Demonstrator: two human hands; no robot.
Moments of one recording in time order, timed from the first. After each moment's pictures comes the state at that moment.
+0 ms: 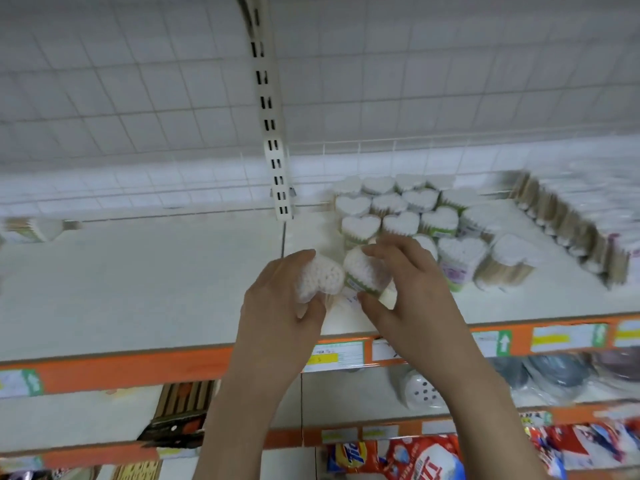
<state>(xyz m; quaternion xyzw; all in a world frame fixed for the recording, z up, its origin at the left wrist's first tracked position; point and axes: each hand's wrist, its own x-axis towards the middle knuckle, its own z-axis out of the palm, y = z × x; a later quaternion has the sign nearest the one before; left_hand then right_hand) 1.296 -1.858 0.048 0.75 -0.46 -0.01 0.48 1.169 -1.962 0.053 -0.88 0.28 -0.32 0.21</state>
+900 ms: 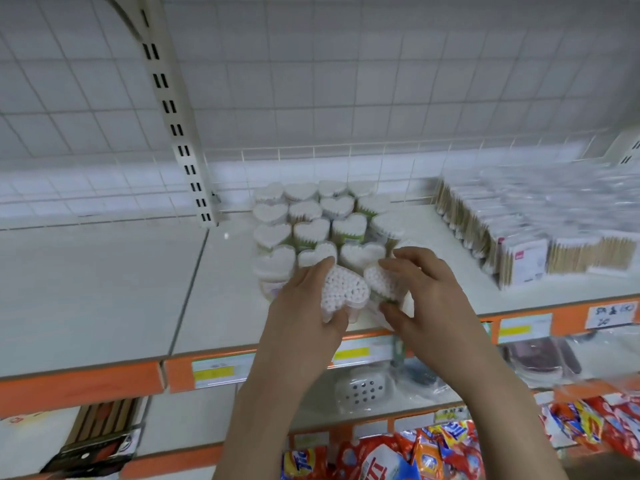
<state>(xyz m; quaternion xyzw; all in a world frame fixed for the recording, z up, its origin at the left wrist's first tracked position) 1.198 -1.948 0.036 0.74 -0.55 -0.02 0.39 1.053 -2.034 0.053 -0.90 0.35 -0.24 0.14</state>
